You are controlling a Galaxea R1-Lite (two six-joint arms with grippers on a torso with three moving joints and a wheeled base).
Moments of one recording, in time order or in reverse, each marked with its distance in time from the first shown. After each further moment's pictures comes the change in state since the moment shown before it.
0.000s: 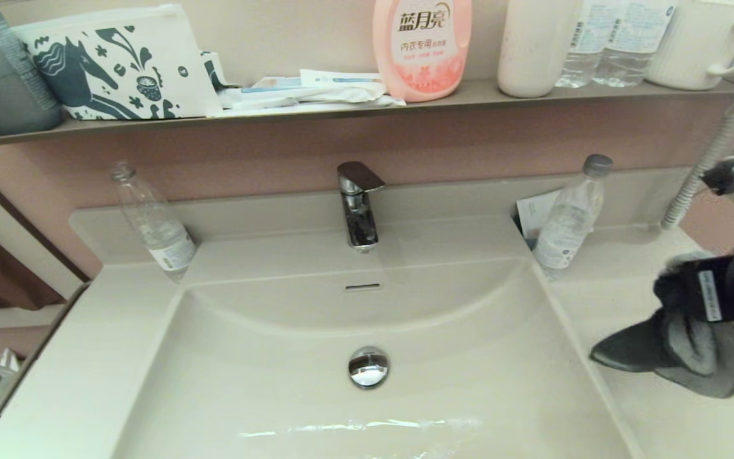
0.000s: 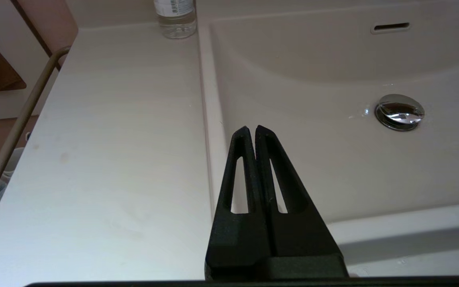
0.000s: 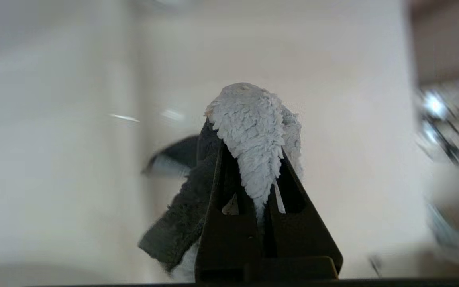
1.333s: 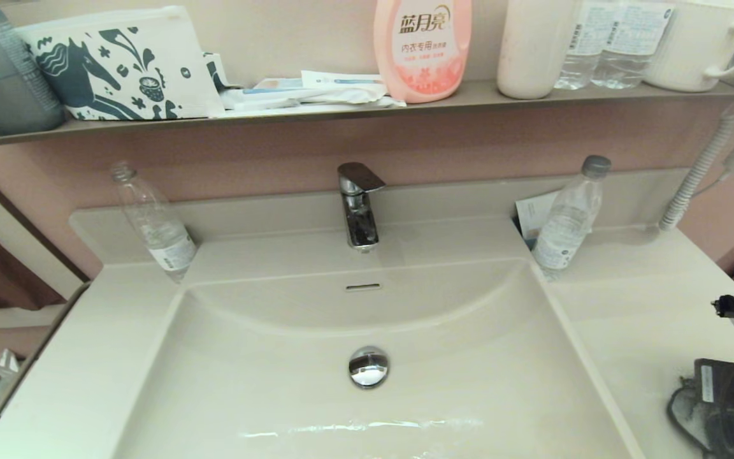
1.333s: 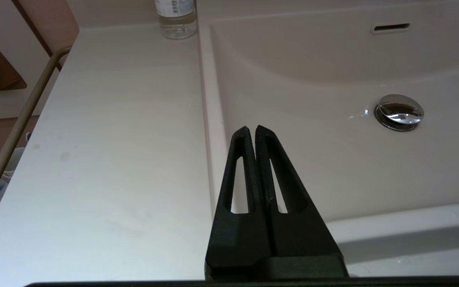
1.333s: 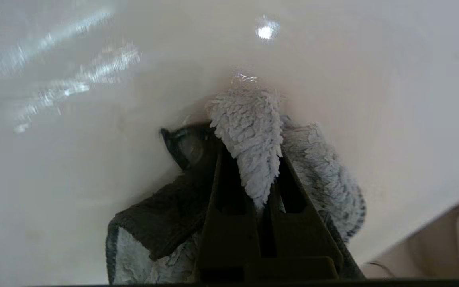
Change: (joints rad) left arm 0.000 0.000 0.000 0.000 0.000 -0.001; right arm -0.470 0.277 0.559 -0.592 0.227 0.059
